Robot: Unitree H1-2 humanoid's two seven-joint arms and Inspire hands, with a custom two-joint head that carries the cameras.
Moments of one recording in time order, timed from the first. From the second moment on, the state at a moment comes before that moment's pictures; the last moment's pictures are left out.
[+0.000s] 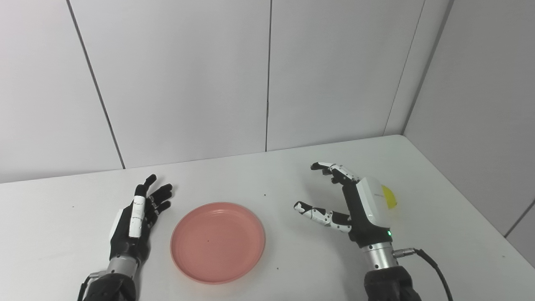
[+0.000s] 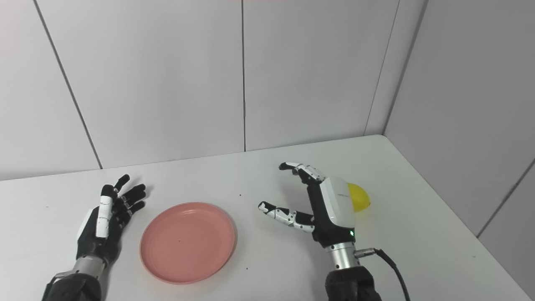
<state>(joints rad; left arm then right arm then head) -0.45 0.03 0.04 0.44 -0.15 0.02 -0.15 -0.11 -0.15 -0.04 -0.20 -0.75 -0.09 -0.19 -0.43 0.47</state>
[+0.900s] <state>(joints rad) -0.45 0.04 0.03 0.45 -0.15 0.01 -0.15 -0.22 -0.40 -0.05 -0.03 -1.00 -0.03 -0.22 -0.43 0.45</state>
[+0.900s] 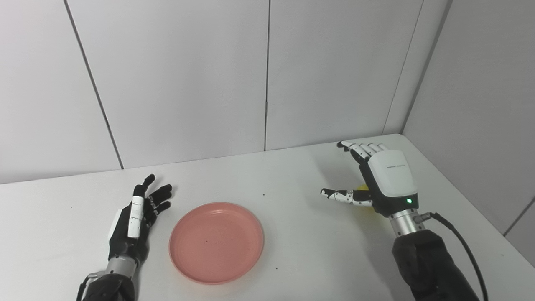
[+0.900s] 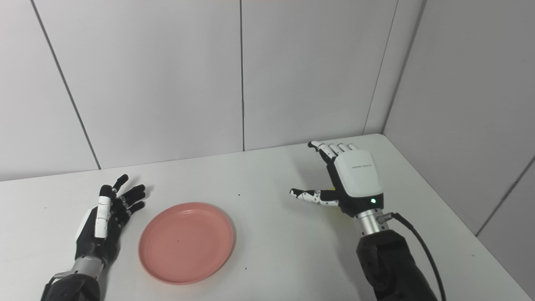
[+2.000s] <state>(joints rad) -0.44 0.05 0.02 0.43 -0.15 0.01 -0.17 -0.22 -0.43 -0.04 0.20 -0.85 0.08 -0.22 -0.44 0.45</state>
